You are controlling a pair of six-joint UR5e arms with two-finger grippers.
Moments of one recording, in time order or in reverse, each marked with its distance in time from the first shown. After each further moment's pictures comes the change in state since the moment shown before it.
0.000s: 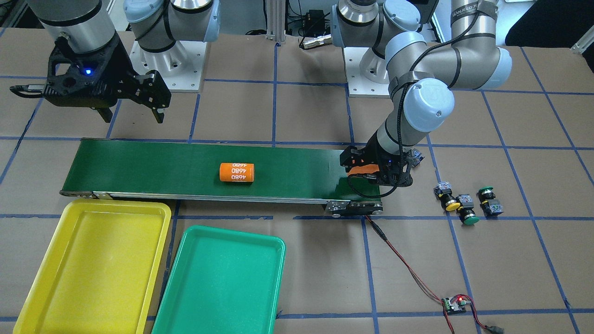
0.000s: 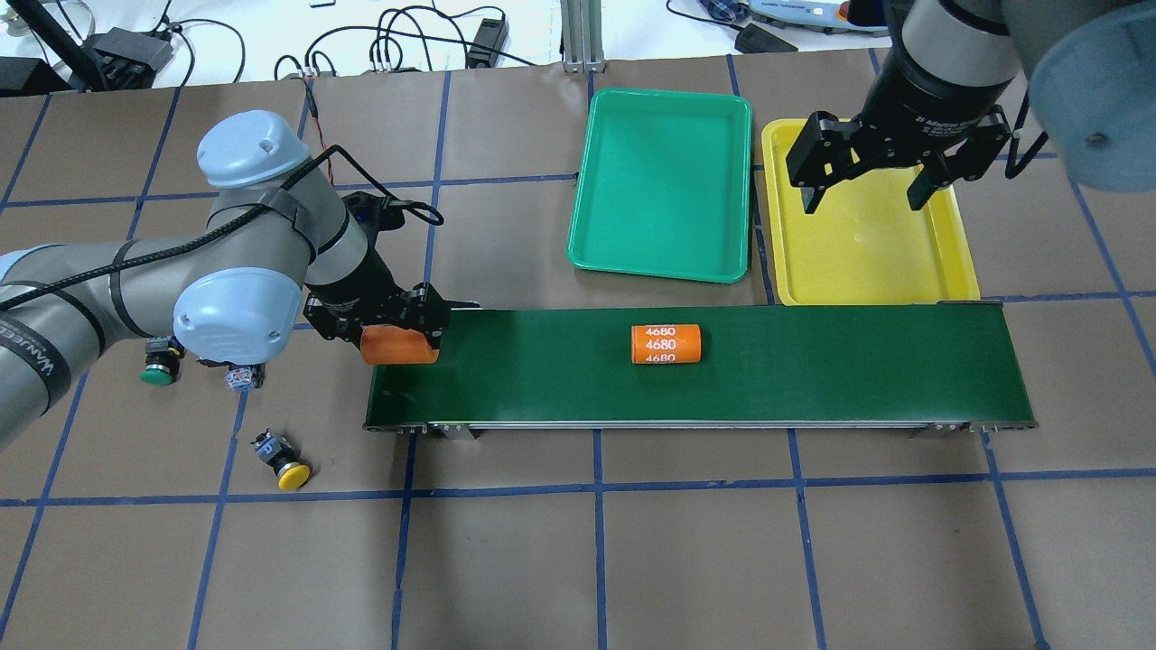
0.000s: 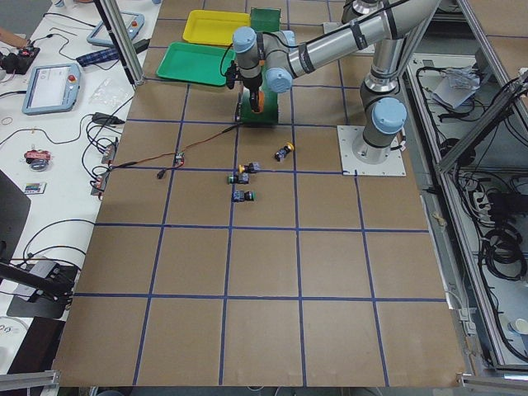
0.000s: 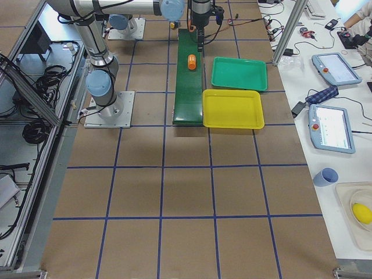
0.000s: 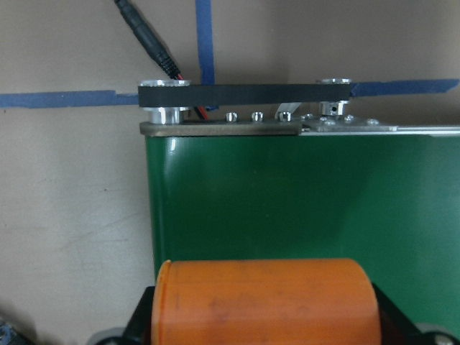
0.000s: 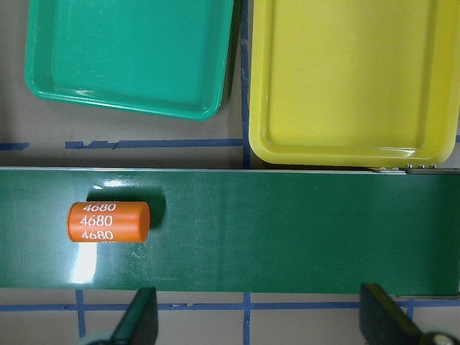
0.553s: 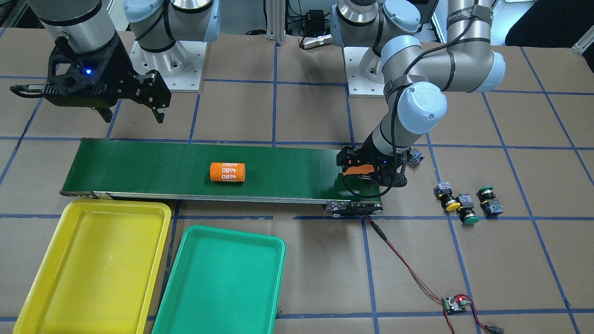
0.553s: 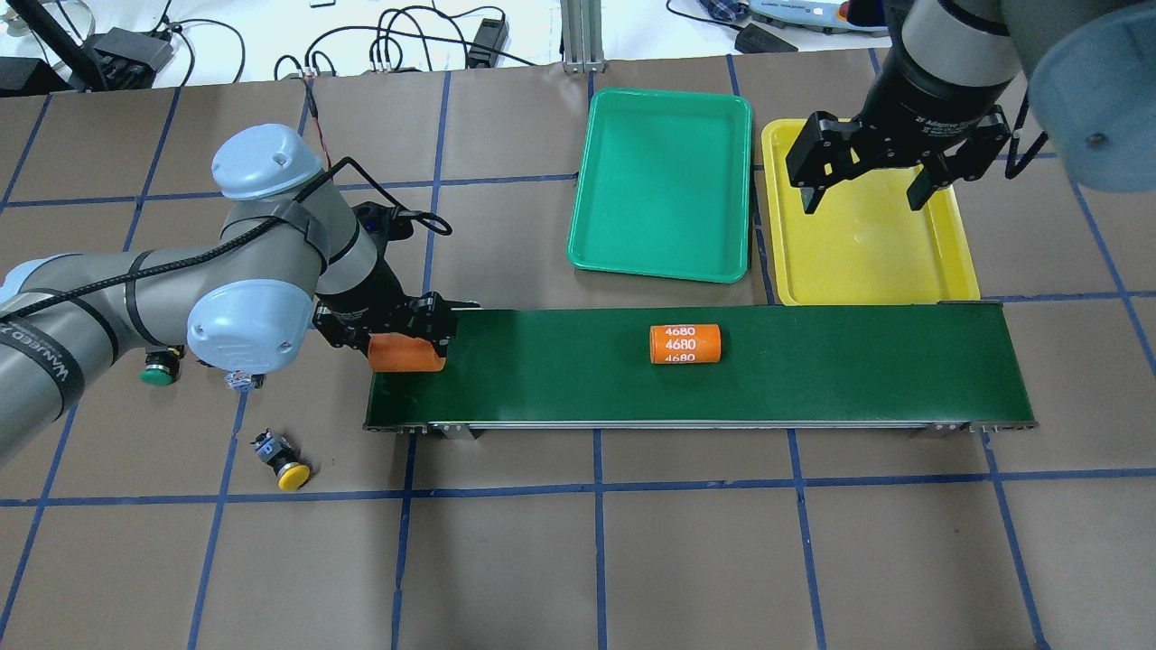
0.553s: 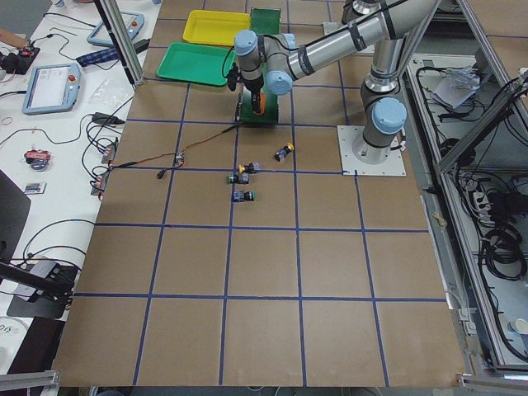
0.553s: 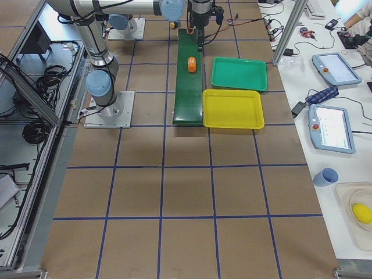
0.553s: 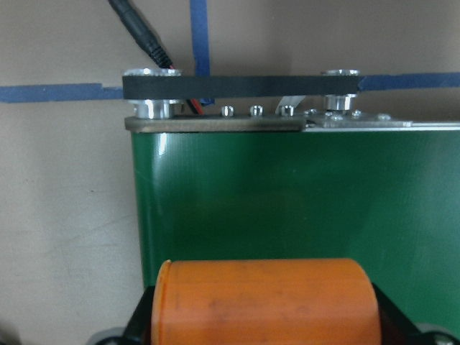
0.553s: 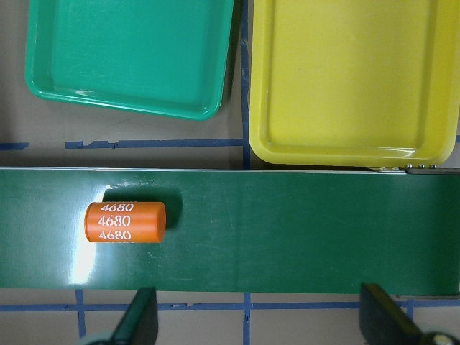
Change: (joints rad) left arm -0.014 -0.005 -0.014 0.011 -0.004 -0.003; right arm 0.000 0.000 0.000 0.000 0.000 0.000
